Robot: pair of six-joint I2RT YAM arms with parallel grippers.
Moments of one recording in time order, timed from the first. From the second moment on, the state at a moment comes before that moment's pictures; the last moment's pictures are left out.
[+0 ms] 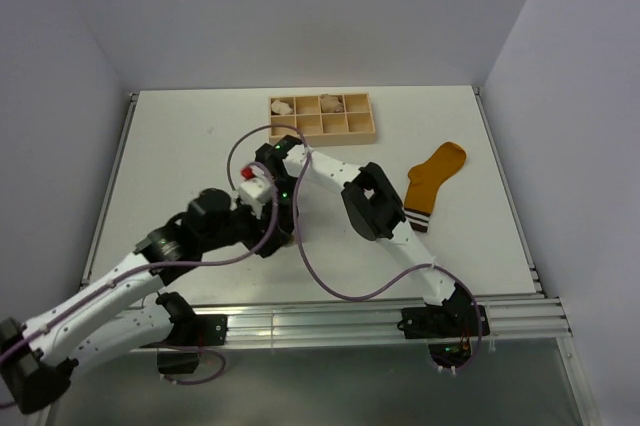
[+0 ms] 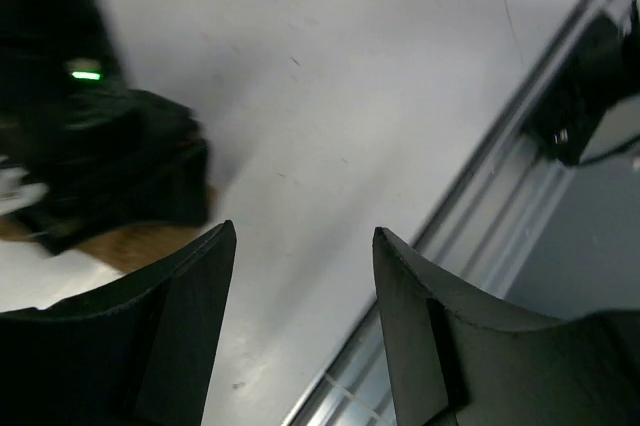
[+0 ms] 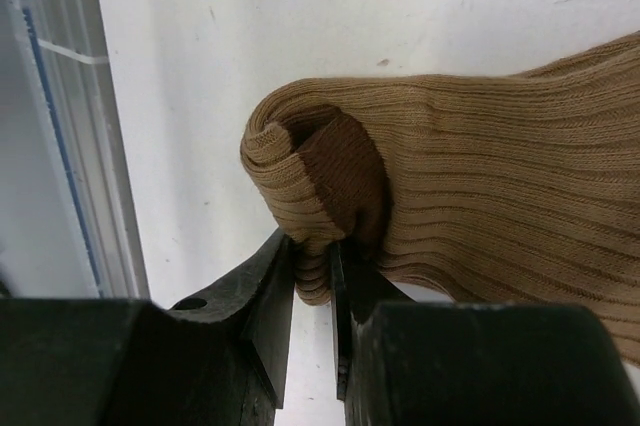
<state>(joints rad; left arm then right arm) -0.73 0.77 0.68 -0.34 0.24 -0.22 0.84 2.54 2.21 -1.37 -0.70 -0.79</state>
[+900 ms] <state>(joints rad) -0.91 1.11 0.59 -0.26 -0.22 -0.46 0.84 2.55 2.18 -1.41 -0.73 -0.74</state>
